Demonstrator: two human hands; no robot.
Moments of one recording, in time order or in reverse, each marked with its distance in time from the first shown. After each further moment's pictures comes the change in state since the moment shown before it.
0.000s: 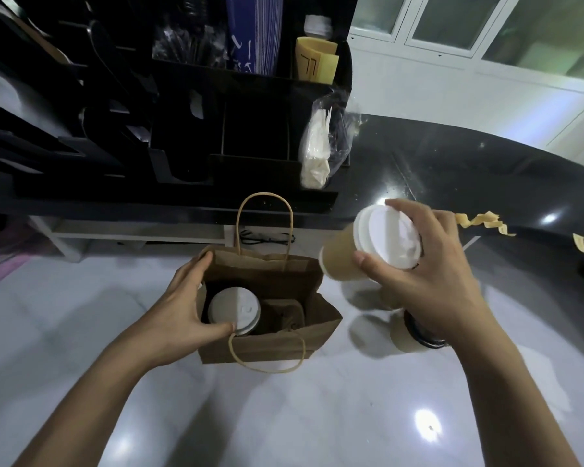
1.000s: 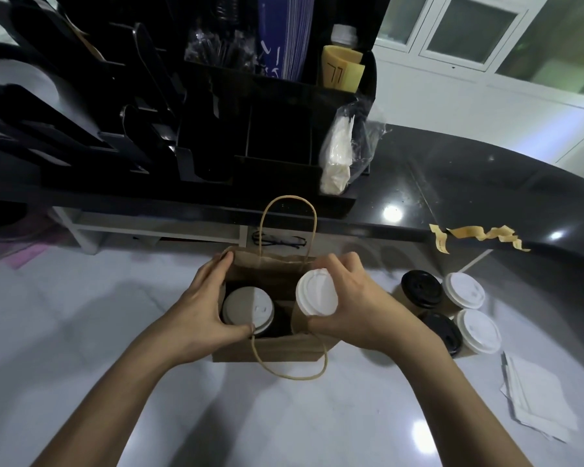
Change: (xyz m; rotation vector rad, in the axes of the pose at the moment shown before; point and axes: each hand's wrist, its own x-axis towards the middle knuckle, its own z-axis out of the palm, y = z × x) left_hand -0.004 0.004 0.001 0.036 -0.022 0.008; right_hand 0.005 -0.016 0.077 -0.328 -0.589 -0.036
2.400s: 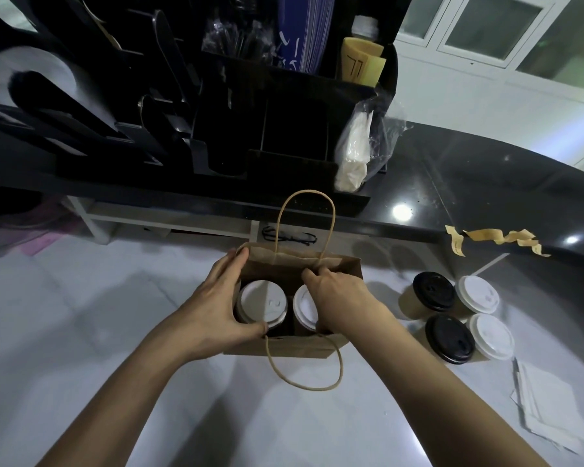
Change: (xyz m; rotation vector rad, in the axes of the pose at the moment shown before) left_hand 0.001 -0.004 0.002 0.002 -0.016 0.043; right_hand 0.060 -0.005 0.047 -0.581 -0.126 -0.065
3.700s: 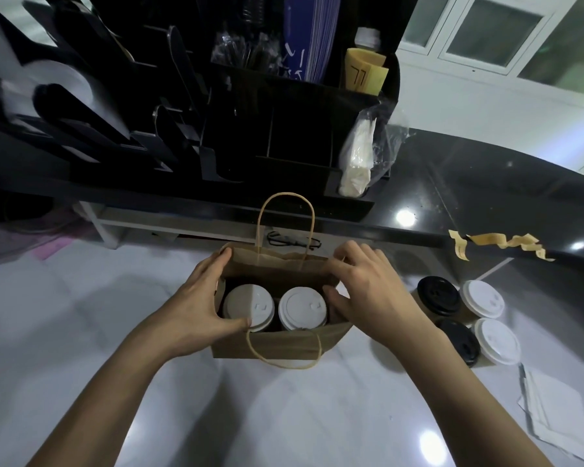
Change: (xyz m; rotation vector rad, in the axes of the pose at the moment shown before) left_hand -0.011 -0.008 -0.022 -0.014 0.056 -0.099; right_hand -0.033 0.028 -0.014 0.122 0.493 -0.084
